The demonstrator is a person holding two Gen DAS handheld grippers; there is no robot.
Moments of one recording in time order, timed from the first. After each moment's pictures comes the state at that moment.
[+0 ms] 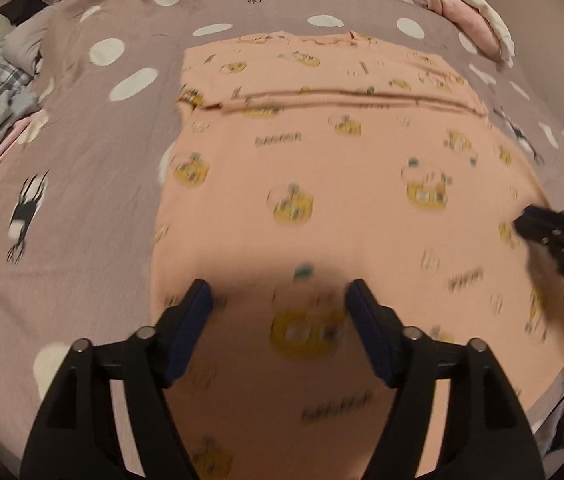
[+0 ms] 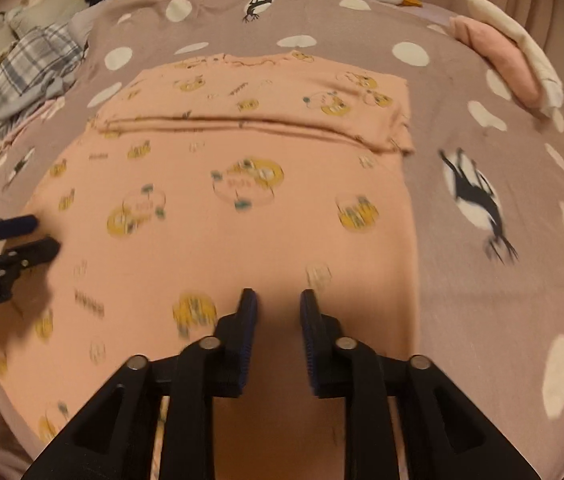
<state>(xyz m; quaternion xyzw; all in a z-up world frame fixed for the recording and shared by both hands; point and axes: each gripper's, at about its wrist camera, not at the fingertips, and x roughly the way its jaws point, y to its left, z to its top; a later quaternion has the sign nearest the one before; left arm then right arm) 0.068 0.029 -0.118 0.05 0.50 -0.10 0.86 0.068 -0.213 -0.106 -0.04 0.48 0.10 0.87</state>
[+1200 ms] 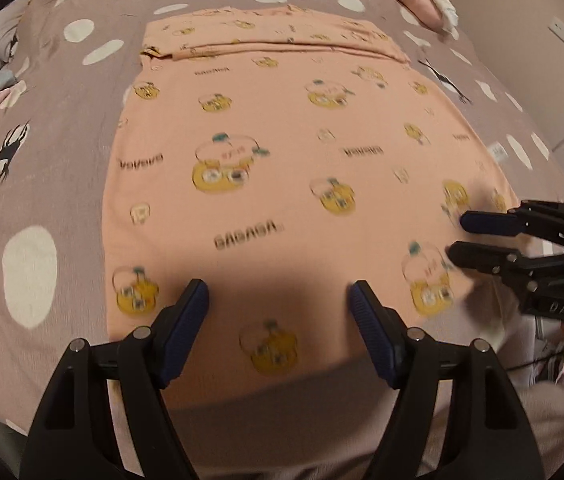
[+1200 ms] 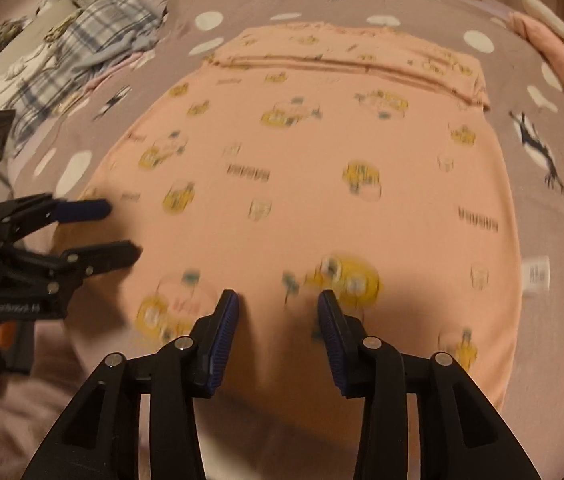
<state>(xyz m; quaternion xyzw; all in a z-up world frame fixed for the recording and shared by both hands) -0.018 0.018 -0.115 0.03 0.53 -0.18 0.83 -0.005 -0.170 -0.108 -0.03 0.52 0.22 0.83</state>
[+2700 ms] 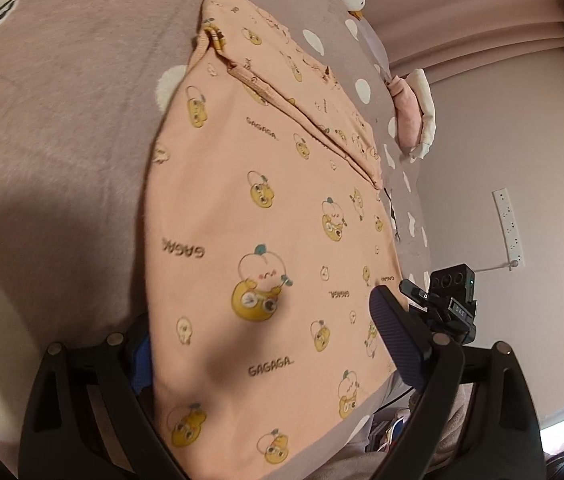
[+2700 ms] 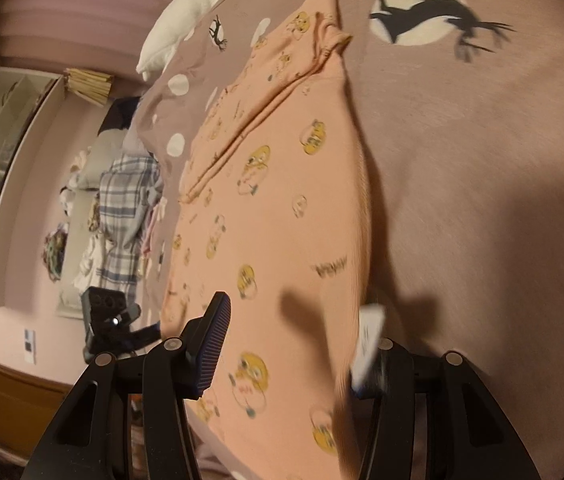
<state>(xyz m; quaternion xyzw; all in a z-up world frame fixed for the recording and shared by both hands) 0.071 0.104 -0.125 -0.32 0.53 -0.27 0.74 0.078 -0.304 -0.138 0.37 0.50 0.27 0.73</state>
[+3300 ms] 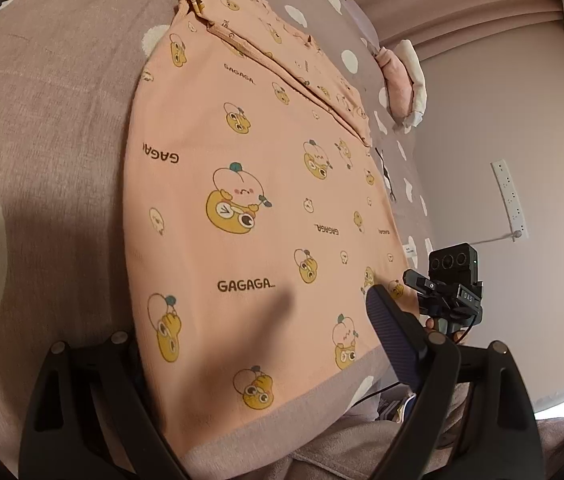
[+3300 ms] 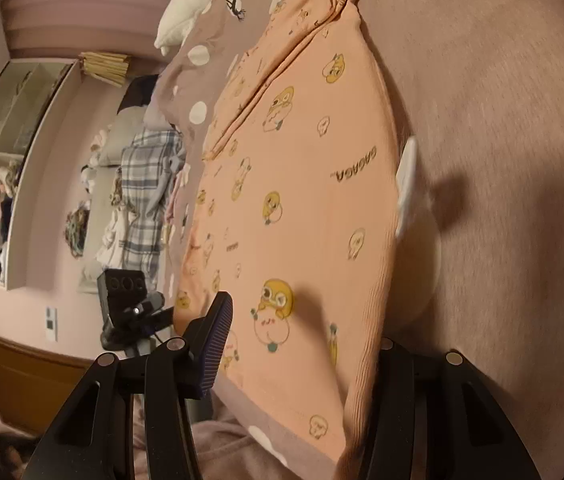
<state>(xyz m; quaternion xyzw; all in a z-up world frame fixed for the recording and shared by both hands) 0.026 0.087 -0.124 -0.29 0.54 -0.29 0.74 0.041 -0.299 -0.144 0.38 0.52 0.32 0.70</state>
